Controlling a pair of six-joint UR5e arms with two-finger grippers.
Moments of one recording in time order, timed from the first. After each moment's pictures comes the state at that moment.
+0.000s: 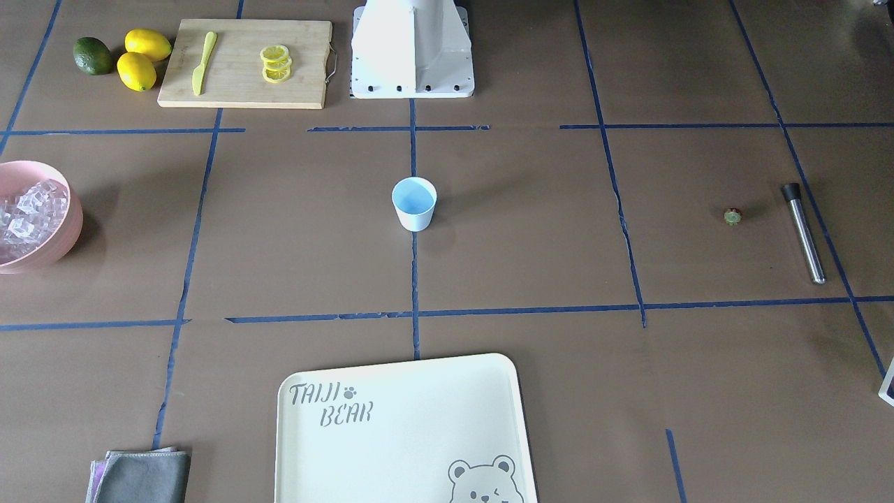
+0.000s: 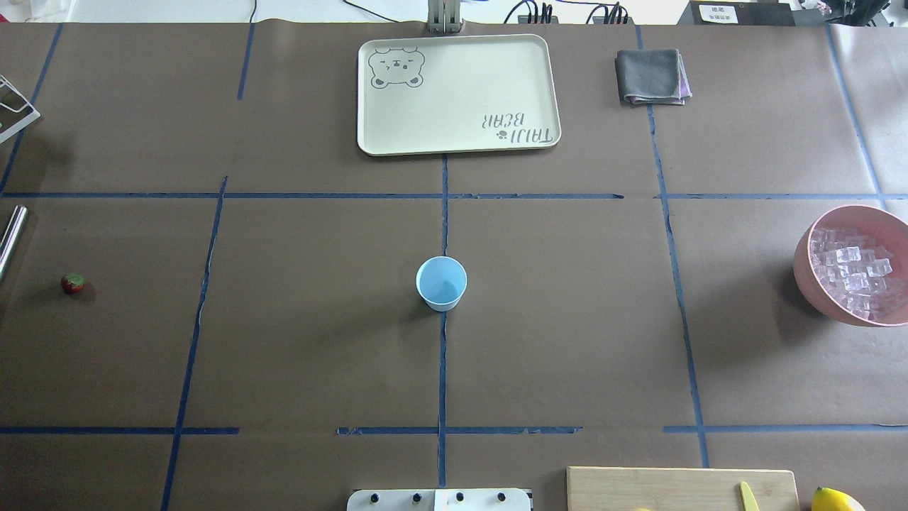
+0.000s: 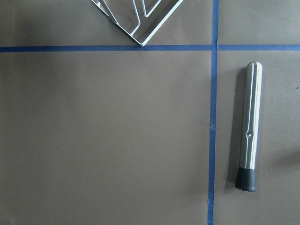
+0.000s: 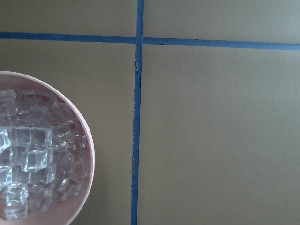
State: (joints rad) left arm -1.65 -1.43 -1.77 -1.44 -2.28 0.09; right arm 1.57 -1.73 1.78 -1.65 2.30 -0.04
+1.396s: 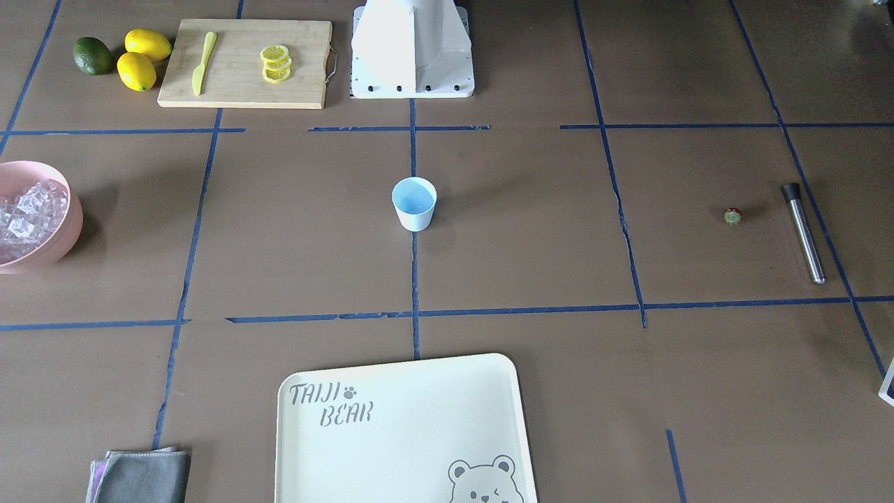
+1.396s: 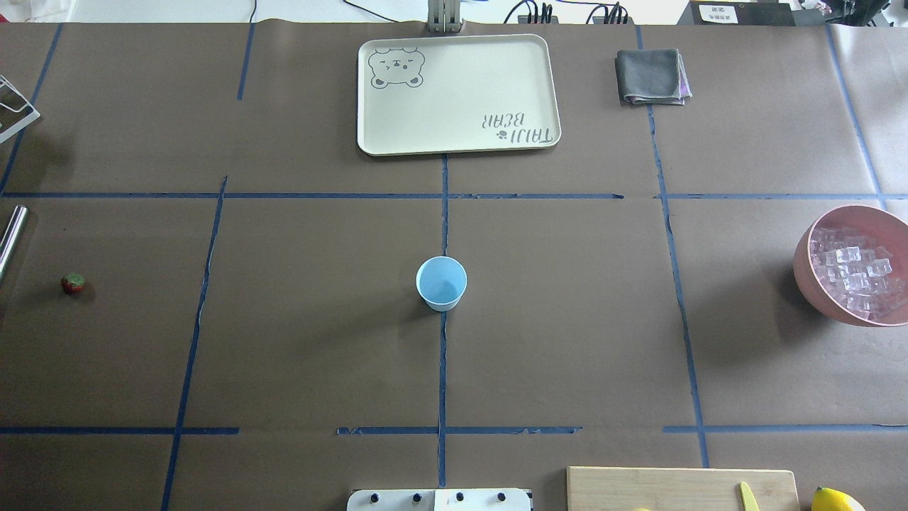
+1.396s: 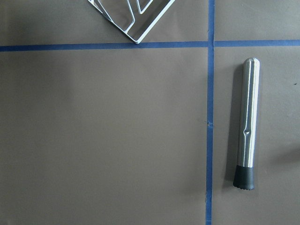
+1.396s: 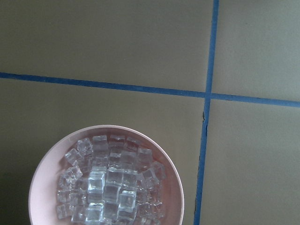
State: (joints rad) left arm -1.63 -1.43 -1.76 -1.44 -2.28 0.09; right arm 1.44 -1.66 1.91 -1.61 2.32 0.13
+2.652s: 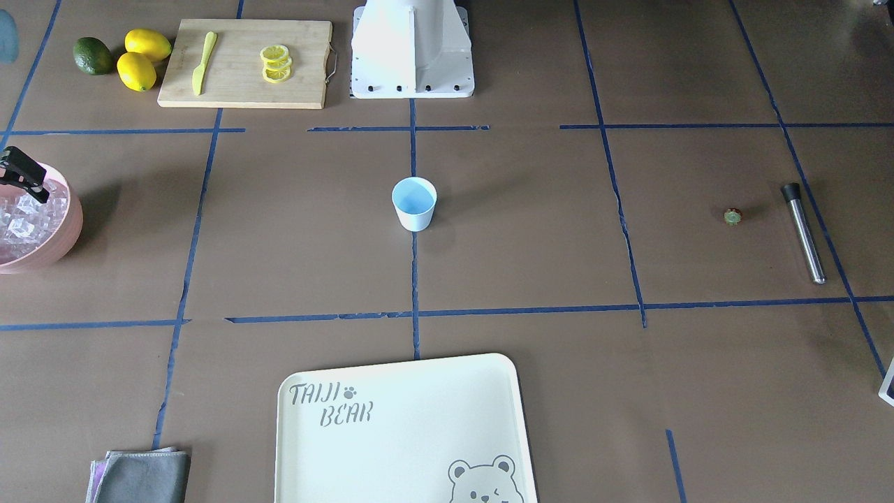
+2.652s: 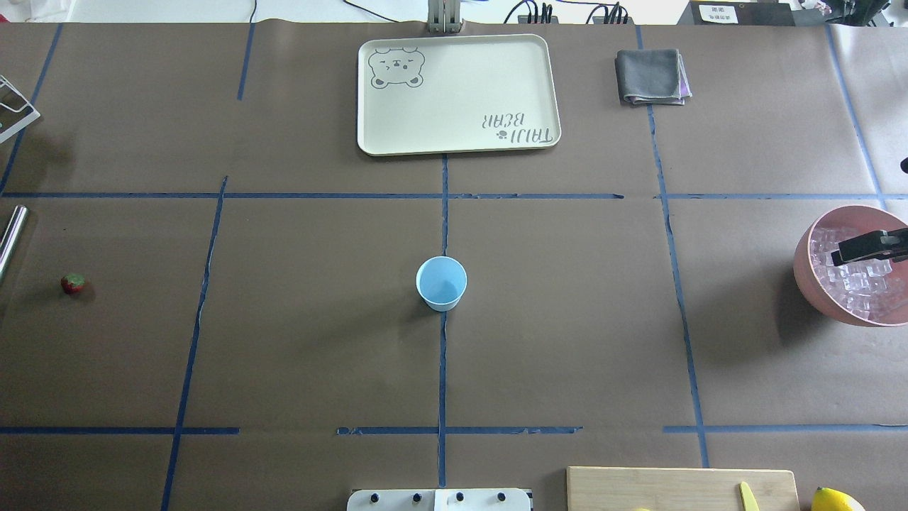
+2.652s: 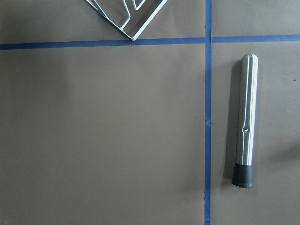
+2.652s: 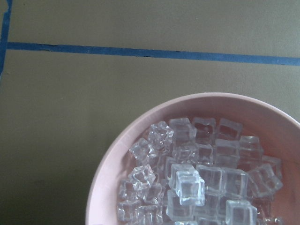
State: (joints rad) left arm -1.61 -1.43 -1.76 -1.44 -2.28 0.09; right arm 1.09 -1.80 1.86 -1.09 2.19 0.65
